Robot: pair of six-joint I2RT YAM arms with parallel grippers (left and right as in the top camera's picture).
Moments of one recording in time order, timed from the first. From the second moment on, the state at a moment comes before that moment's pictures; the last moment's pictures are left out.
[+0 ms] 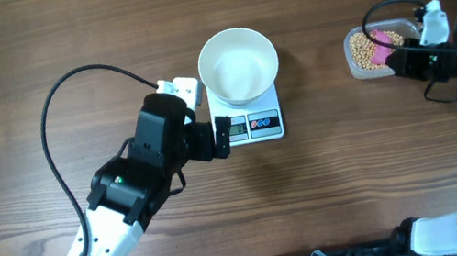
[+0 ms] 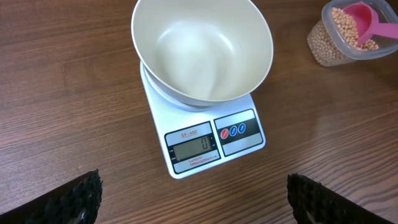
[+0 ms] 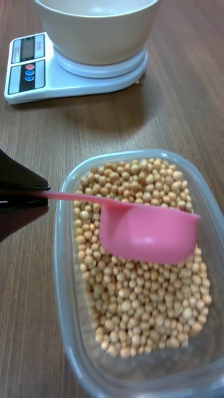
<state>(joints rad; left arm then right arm) -0.54 1.14 0.92 -0.57 0.03 -0.28 -0.38 1.58 1.11 -0.70 -0.50 -0.03</state>
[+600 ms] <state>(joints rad) -0.54 1.14 0.92 -0.57 0.03 -0.28 -0.45 1.62 1.11 -0.72 -0.63 0.02</state>
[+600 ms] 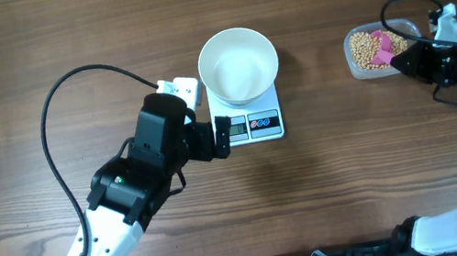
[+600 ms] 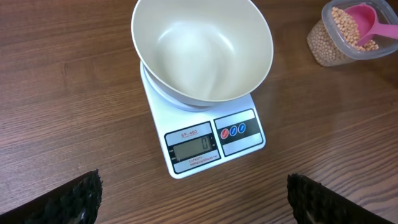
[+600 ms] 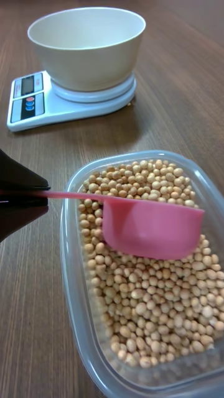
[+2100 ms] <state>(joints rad) -0.54 1.14 0.92 -0.57 0.03 -0.28 -0.79 1.65 1.11 -0.77 -1.08 0.13</state>
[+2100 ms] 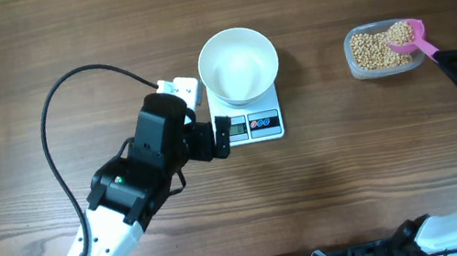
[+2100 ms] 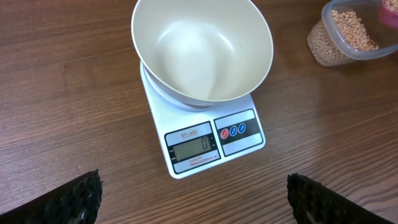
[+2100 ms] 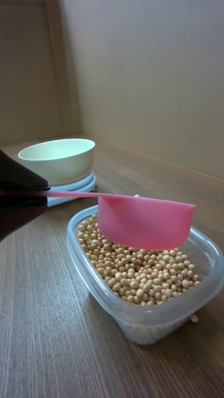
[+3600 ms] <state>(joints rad) -0.54 1.14 0.92 -0.57 0.03 -0.28 -0.44 1.65 1.10 -0.48 -1.46 0.34</state>
